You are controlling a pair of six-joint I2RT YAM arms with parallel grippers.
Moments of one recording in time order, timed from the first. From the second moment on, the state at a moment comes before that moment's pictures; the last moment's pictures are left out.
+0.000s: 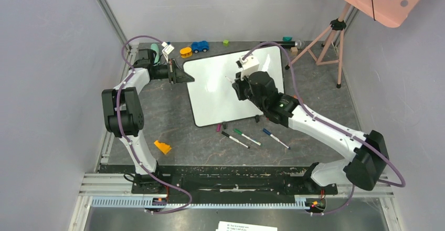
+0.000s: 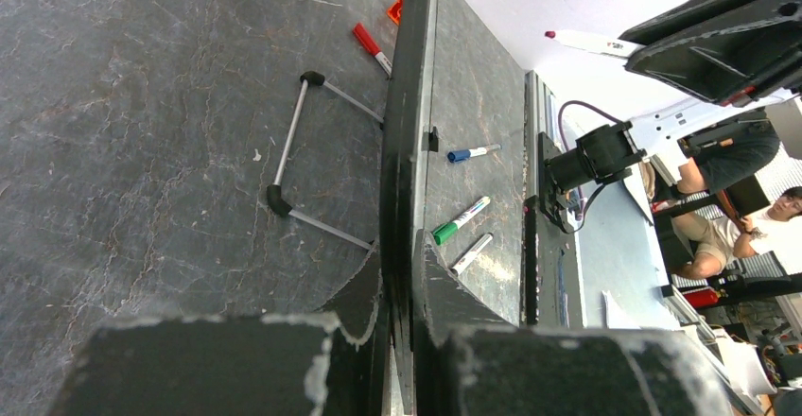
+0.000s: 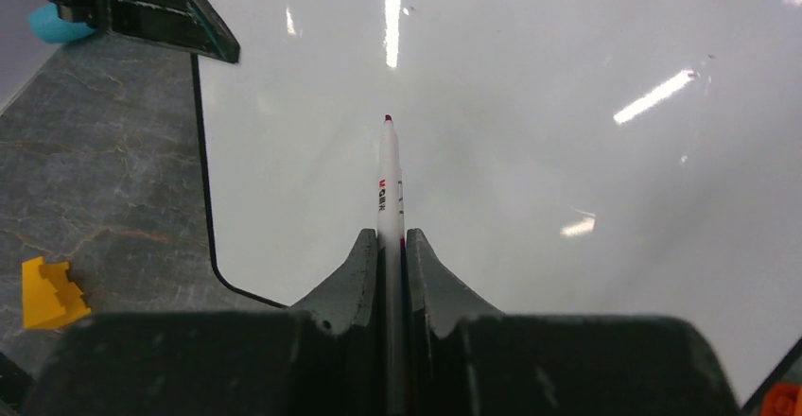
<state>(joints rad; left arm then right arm) 0.08 1.94 1.41 -0.44 1.42 0.25 0.81 1.33 1.10 -0.11 0.29 0.18</state>
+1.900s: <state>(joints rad) 0.04 1.95 1.45 -0.47 1.38 0.26 0.84 1.70 1.65 -0.25 0.16 0.01</state>
